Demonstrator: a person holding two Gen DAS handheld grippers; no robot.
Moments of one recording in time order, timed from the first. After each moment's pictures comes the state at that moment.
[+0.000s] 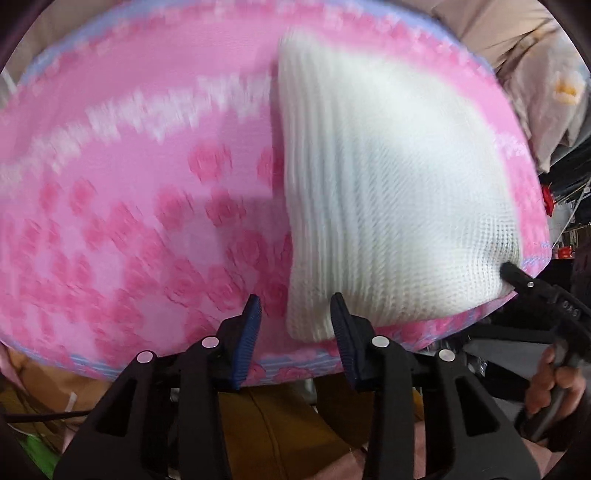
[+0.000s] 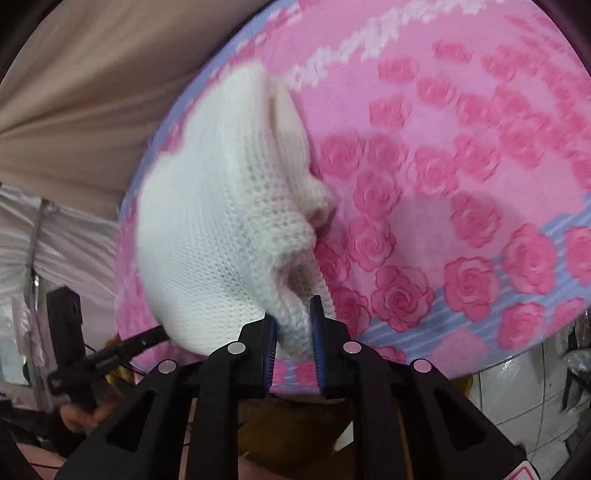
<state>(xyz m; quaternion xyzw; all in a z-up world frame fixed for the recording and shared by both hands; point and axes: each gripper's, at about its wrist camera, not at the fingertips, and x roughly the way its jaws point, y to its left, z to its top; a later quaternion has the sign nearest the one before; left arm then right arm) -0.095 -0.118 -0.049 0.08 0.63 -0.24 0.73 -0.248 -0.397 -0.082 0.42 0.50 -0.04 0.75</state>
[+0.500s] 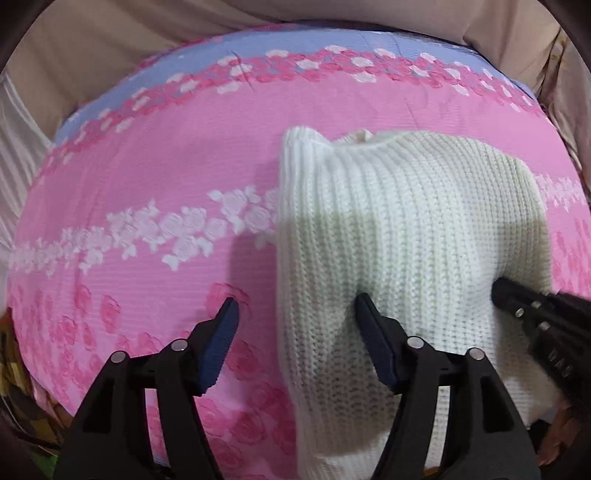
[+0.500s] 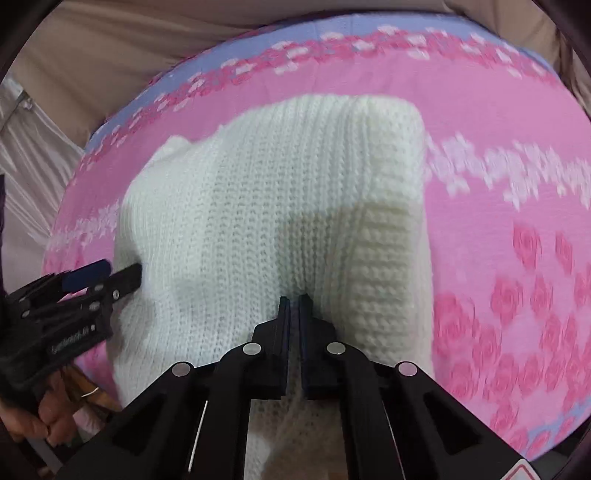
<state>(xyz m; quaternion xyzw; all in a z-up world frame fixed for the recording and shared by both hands) -0.029 -0.178 -0.066 0.15 0.56 -0.14 0.80 -0.104 -0.356 -0.085 0.19 0.57 -0.03 0.80</state>
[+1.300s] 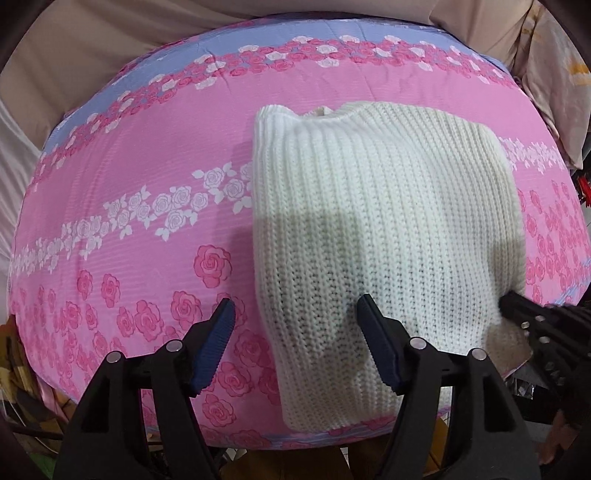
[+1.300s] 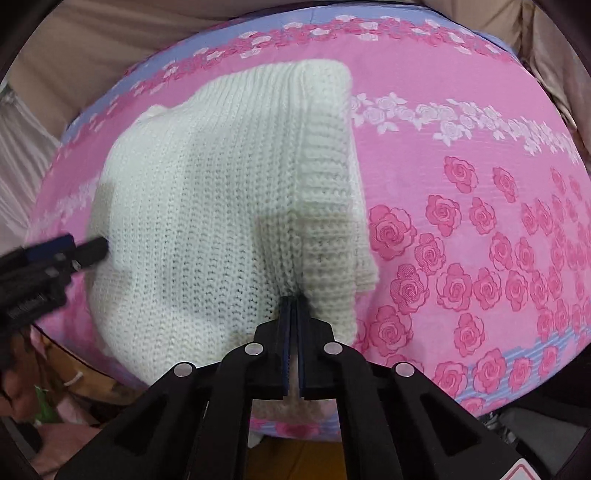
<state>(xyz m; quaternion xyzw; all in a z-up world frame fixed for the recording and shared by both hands) -0.069 -0.186 -0.049 0.16 0.58 -0.18 0.78 -0.176 -0.358 -0.069 0.18 0.59 -0.09 0.78</state>
